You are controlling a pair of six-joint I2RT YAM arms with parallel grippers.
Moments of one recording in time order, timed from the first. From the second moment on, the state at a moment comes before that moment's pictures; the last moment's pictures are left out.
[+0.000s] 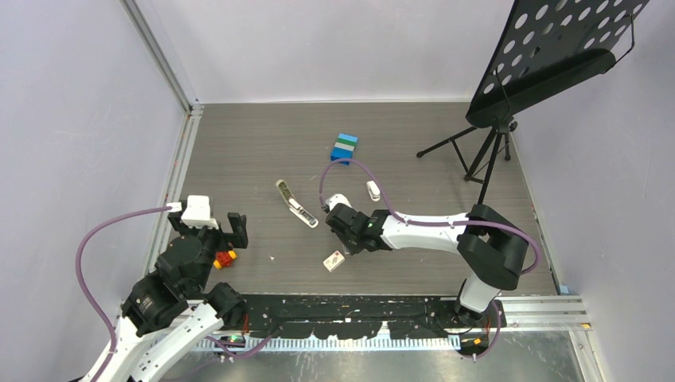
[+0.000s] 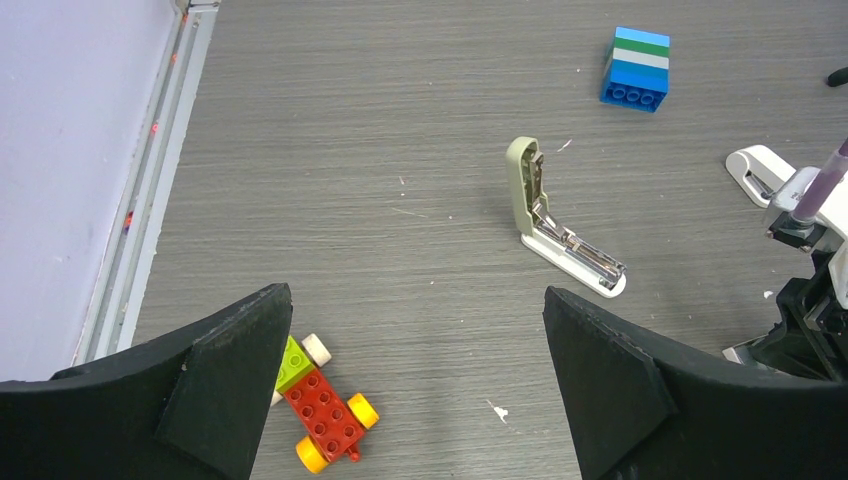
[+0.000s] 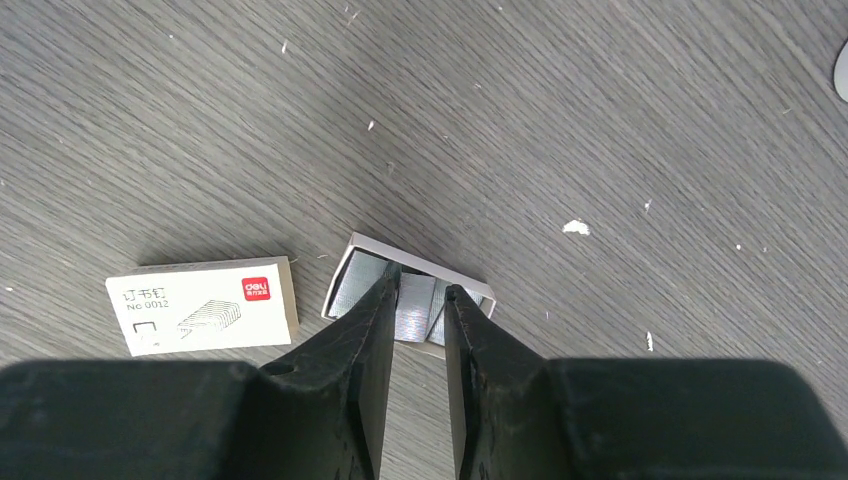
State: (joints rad) left arm -0.72 0.25 0.75 -0.78 -0.64 -0.18; right arm 1.07 1.66 0.97 -0.38 0.28 0.31
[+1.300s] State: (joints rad) left arm -0.72 0.25 0.75 -0.78 -0.64 -0.18; right arm 1.06 1.66 1.00 -0.42 0.27 0.31
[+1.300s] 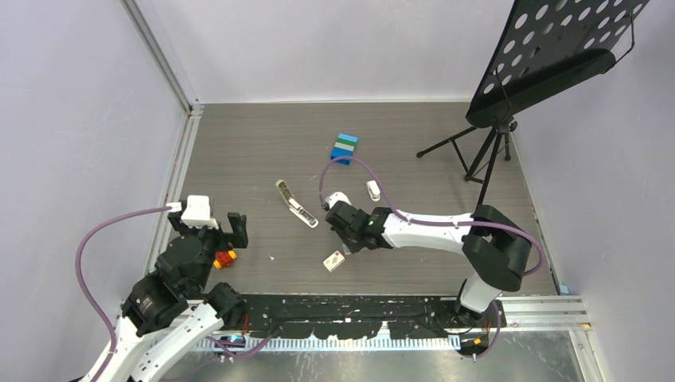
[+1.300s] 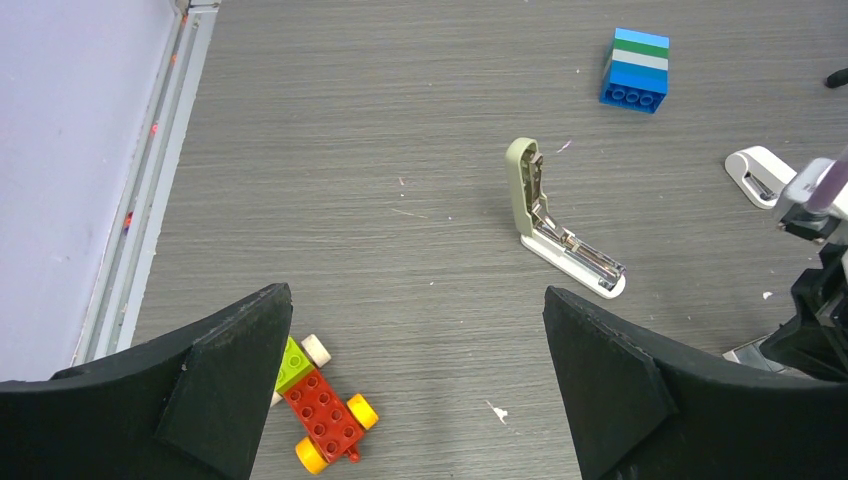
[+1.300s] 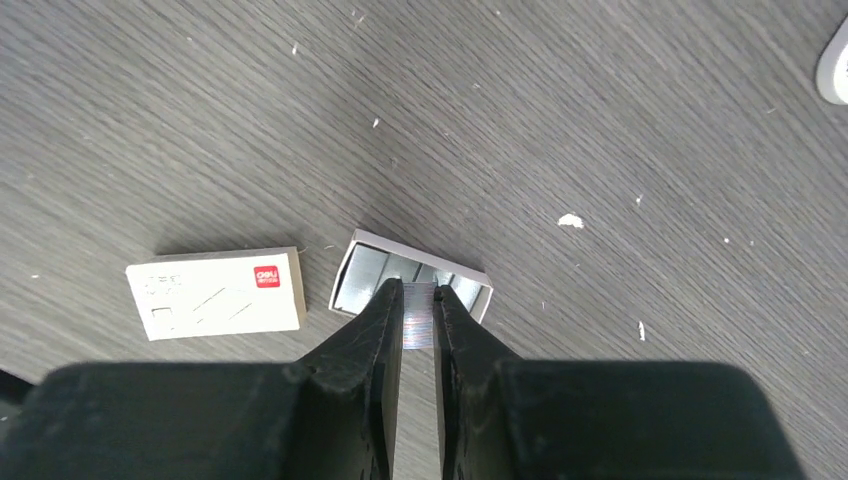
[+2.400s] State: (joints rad) left arm -0.72 0.24 0.75 -0.77 -0.62 -0.18; right arm 0.84 1.64 1.03 -0.38 0.23 0.19
